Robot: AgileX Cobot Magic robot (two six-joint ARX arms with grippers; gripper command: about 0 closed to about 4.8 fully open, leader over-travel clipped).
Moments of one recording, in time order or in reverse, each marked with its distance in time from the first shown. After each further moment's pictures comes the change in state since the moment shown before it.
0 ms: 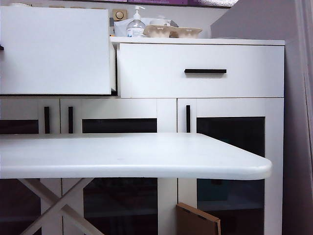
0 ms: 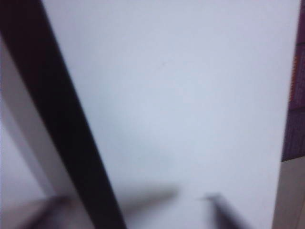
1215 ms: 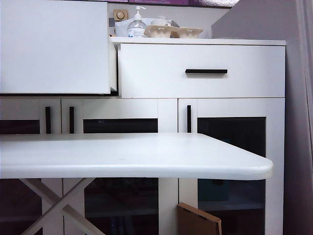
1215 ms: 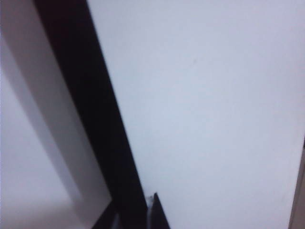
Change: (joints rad) left arm 0.006 -0.102 -0.177 0.100 0.039 0.019; right arm 0.000 -0.010 0.000 0.000 0.000 0.000
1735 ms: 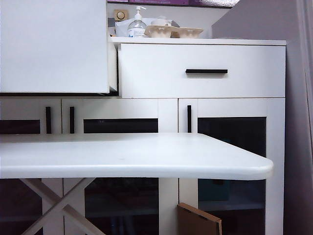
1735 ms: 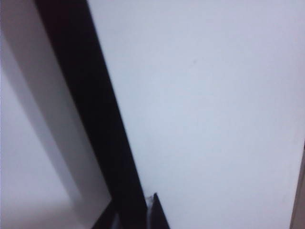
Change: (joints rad) left arm 0.001 -0.122 -0.068 -0.056 -0.005 -0.001; right arm 0.000 0.000 0.000 0.000 0.000 0.000
